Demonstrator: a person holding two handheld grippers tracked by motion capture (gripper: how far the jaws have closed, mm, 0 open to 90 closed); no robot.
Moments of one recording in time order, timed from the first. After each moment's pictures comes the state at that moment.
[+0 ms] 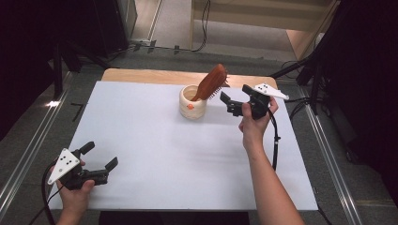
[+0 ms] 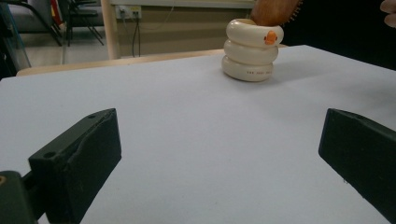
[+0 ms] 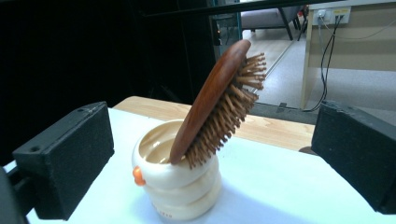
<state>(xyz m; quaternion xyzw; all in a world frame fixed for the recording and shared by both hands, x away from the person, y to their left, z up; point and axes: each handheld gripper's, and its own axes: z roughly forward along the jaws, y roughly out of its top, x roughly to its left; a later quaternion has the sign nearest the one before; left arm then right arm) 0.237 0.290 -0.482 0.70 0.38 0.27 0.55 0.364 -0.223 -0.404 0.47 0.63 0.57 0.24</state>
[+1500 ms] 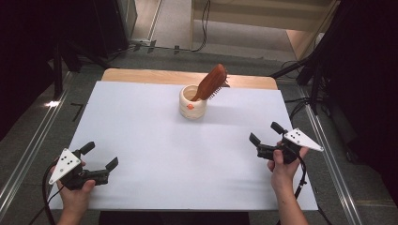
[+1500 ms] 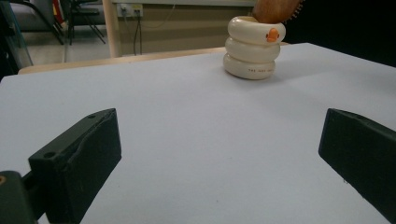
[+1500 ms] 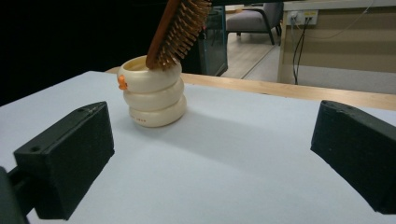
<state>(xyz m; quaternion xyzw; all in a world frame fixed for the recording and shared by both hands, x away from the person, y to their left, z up) 0.237 0.289 -0.483 0.70 0.38 0.27 0.55 0.256 -0.299 -0.465 0.46 0.63 0.56 0.29</state>
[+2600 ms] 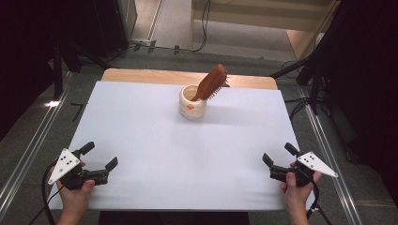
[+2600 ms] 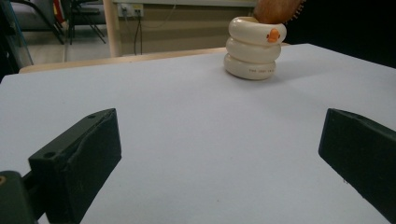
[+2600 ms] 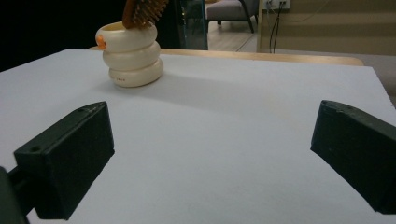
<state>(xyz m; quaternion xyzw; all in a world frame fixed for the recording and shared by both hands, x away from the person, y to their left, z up) 0.237 0.290 -0.483 0.70 0.38 0.27 0.55 0.201 -0.331 -0.498 0.49 0.63 0.53 0.30</state>
